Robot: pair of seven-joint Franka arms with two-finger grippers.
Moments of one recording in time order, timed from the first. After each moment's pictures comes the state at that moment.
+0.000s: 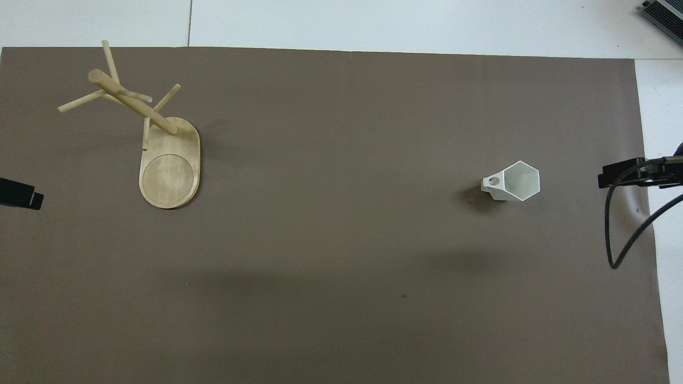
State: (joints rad) left arm -0.04 -0.07 0.04 -1.54 -0.01 1.43 0.18; right arm -0.03 -0.04 -0.04 -1.68 -0.02 1.65 -0.05
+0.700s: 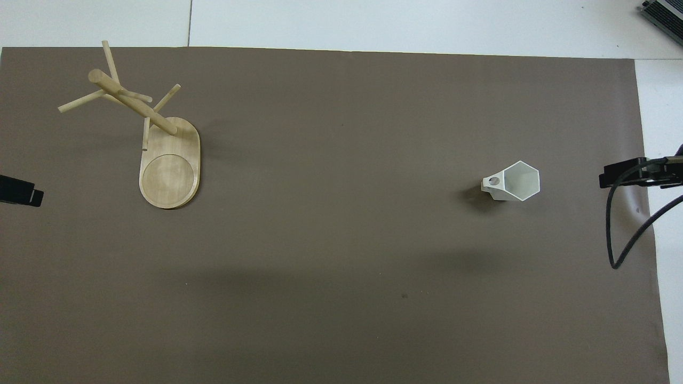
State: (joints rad) left arm -0.04 -0.07 0.04 -1.55 -0.01 1.44 0.18; right arm -0.03 -0.04 -0.05 -1.68 -0.02 1.65 -0.05
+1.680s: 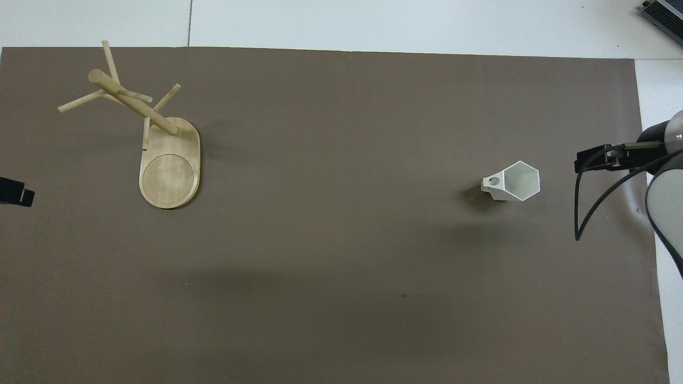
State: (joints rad) left arm -0.03 -0.07 0.05 -1.55 -0.01 1.44 0.18; right arm -0.03 0.06 -0.05 -1.73 -0.02 1.83 -0.05
